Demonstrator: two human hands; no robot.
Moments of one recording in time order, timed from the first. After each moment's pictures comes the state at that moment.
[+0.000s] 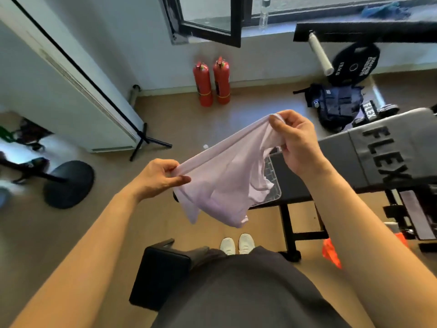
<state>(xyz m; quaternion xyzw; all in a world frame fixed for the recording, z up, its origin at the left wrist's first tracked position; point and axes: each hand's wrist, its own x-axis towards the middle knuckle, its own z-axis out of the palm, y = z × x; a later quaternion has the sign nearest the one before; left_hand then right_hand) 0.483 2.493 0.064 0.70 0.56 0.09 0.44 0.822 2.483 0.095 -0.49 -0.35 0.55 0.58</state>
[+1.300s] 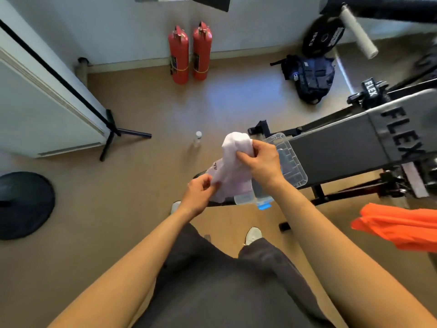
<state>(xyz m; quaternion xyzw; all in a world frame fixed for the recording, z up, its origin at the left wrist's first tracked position) 0.353 2.592 -0.079 0.56 0.53 0.12 0.63 0.548 2.587 -0.014 -0.80 -0.39 0.33 0.32</state>
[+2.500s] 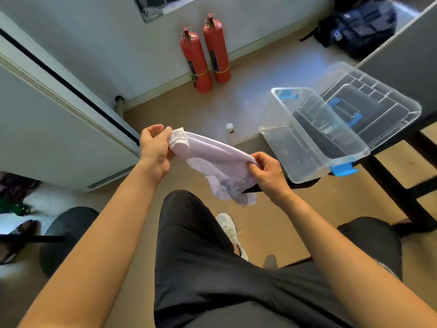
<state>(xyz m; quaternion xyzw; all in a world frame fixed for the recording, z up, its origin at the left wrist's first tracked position) 0.295 2.653 -0.260 0.41 0.64 0.39 0.52 0.489 2.504 -0.380 -0.67 -0.39 0.39 0.49</state>
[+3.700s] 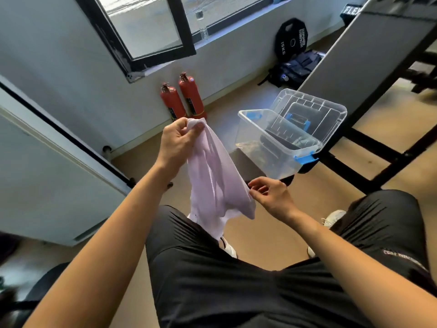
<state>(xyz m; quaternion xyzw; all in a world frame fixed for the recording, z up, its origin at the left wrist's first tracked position) 0.321 2.574 -0.203 0.75 0.34 0.32 0.46 0.473 2.396 -0.376 -0.74 -0.43 0.24 0.46</state>
